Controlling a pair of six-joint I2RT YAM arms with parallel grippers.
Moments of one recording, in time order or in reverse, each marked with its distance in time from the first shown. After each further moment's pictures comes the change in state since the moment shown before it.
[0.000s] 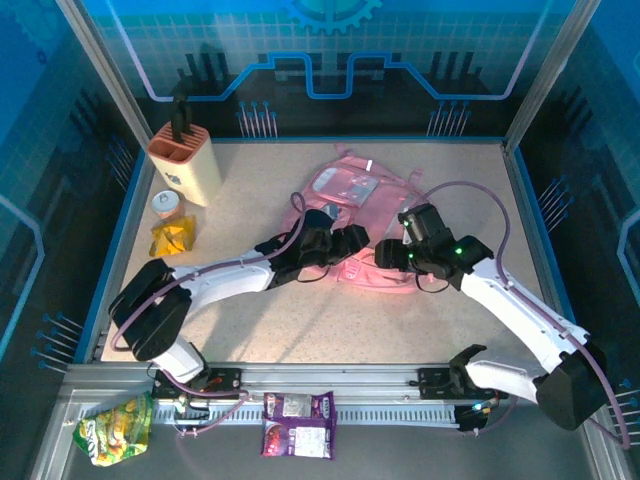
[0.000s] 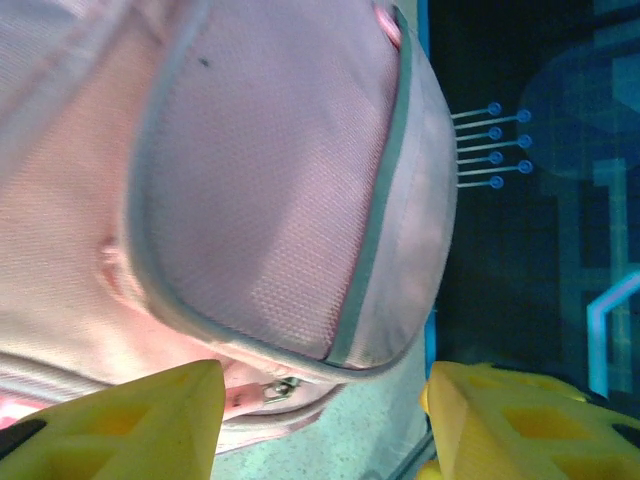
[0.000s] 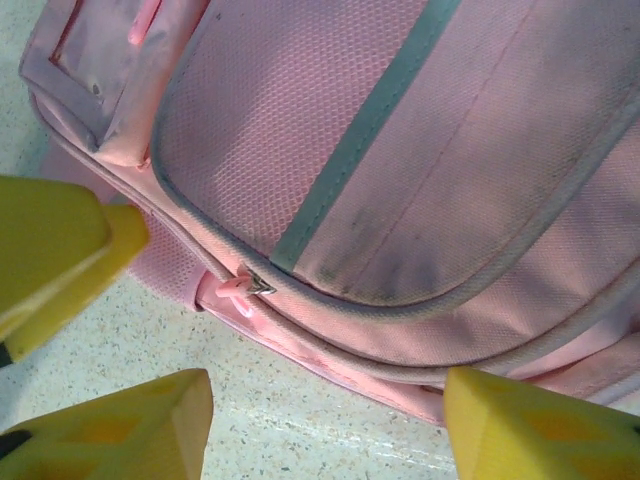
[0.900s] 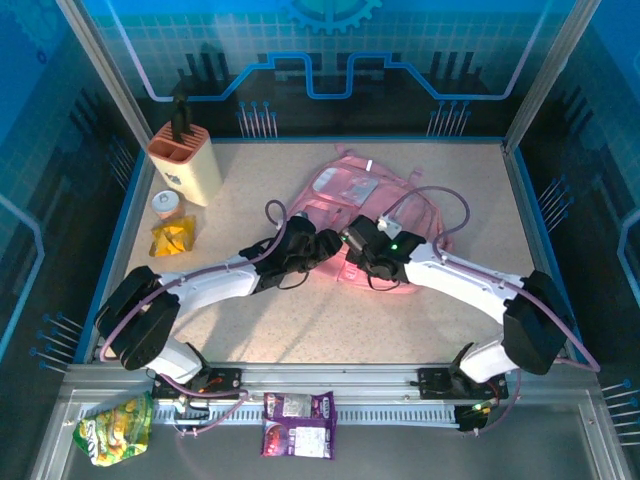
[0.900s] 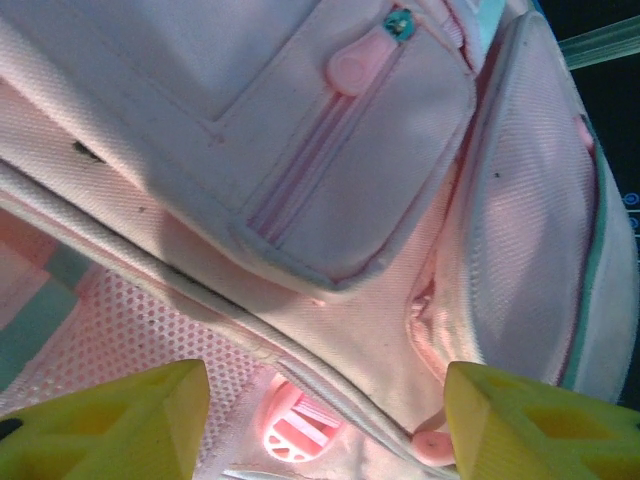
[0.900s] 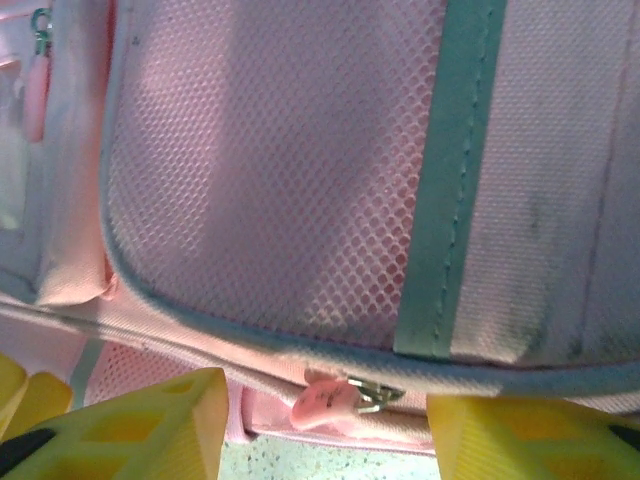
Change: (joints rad) left arm 0.064 -0.068 -0.128 -0.098 -0.138 -0.008; right arm 0.266 0.343 0.121 0.054 0.372 0.620
